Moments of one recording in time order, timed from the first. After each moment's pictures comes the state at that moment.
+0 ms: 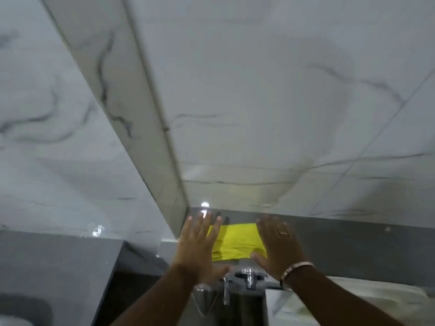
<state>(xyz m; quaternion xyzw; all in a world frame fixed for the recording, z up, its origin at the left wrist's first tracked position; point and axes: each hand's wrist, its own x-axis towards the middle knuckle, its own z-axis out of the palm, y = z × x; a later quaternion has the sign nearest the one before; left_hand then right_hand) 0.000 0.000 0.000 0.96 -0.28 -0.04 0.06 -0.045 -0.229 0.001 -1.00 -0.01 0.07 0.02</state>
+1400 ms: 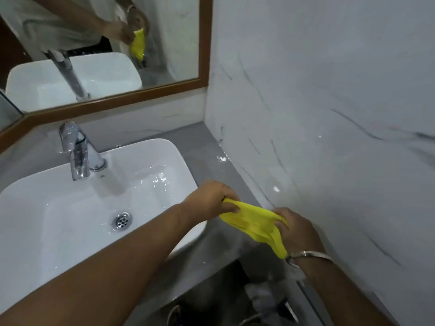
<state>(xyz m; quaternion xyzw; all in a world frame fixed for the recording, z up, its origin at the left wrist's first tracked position) -0.037 0.398 0.055 0.94 0.07 -0.01 0.33 0.072 0.170 0.047 -0.91 -0.29 0.16 0.22</state>
